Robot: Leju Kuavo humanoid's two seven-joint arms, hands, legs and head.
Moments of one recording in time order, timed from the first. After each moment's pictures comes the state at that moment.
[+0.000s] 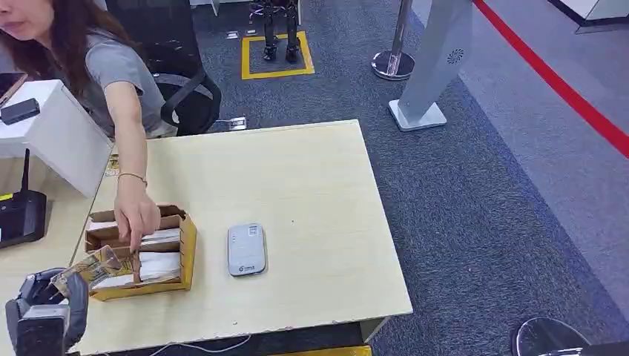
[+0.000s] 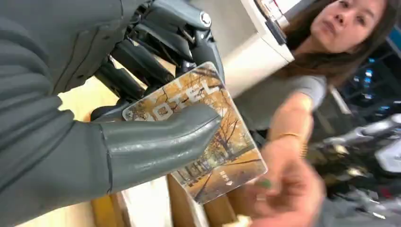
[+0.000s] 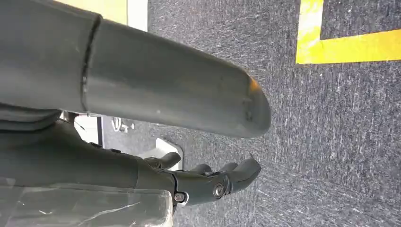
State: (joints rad) left arm 0.24 -0.23 0.34 -1.91 -0.33 -0.12 -0.34; right arm -0.06 0.02 -1.21 -0.23 1.57 -0.01 0.11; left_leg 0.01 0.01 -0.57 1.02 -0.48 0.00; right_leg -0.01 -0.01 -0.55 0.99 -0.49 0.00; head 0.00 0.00
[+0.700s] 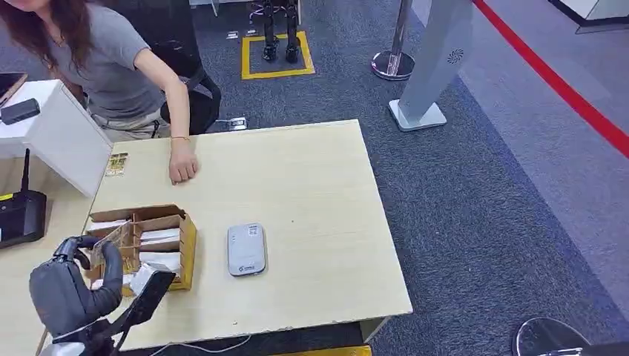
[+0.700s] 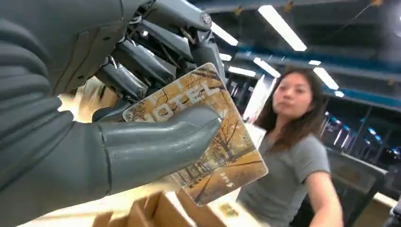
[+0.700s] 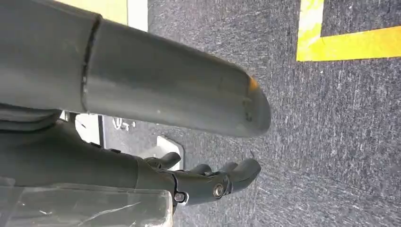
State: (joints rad) left arm 0.17 -0.22 0.09 -1.91 -1.18 0.34 -0.20; right arm -0.07 0.02 -1.19 -0.23 1.57 -0.02 0.11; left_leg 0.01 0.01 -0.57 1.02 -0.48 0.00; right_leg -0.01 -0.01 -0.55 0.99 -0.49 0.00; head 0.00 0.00
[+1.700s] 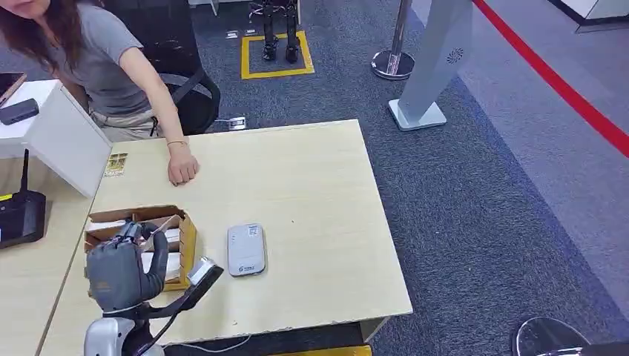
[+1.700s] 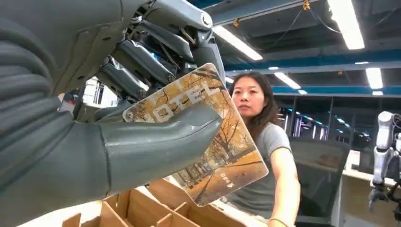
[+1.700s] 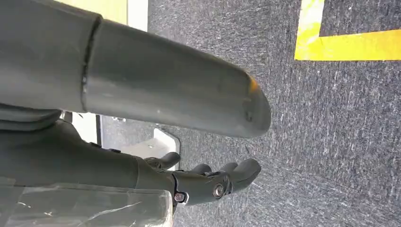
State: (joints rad) left arm 0.08 -0.15 -0.07 -1.73 -1.45 0.40 -0.07; right arm -0.07 0.02 -1.15 -0.23 1.57 -0.01 0.11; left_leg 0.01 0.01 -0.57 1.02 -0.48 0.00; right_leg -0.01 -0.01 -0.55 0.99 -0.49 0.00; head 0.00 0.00
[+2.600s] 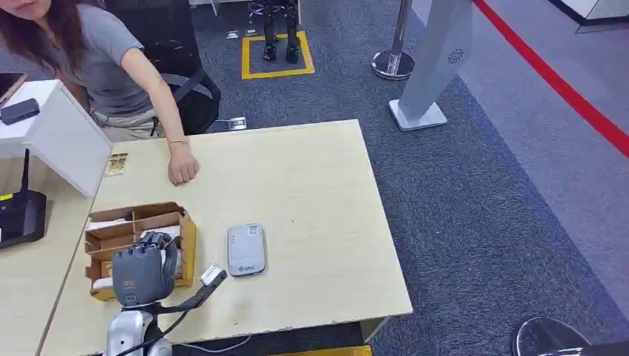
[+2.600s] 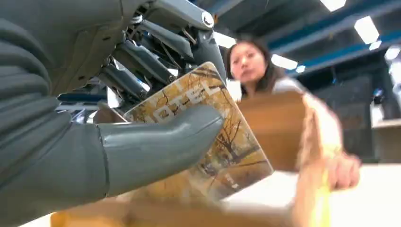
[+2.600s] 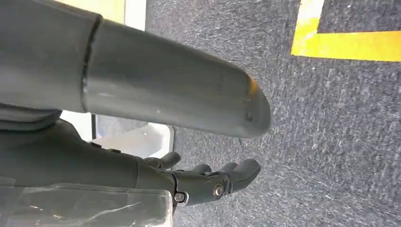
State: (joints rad) left arm -0.08 0.01 -0.08 -1.19 -1.55 0.63 0.04; right arm -0.08 0.02 -1.08 -0.23 1.57 -0.01 0.10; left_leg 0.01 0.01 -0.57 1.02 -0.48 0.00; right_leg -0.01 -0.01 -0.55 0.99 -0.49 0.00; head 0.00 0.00
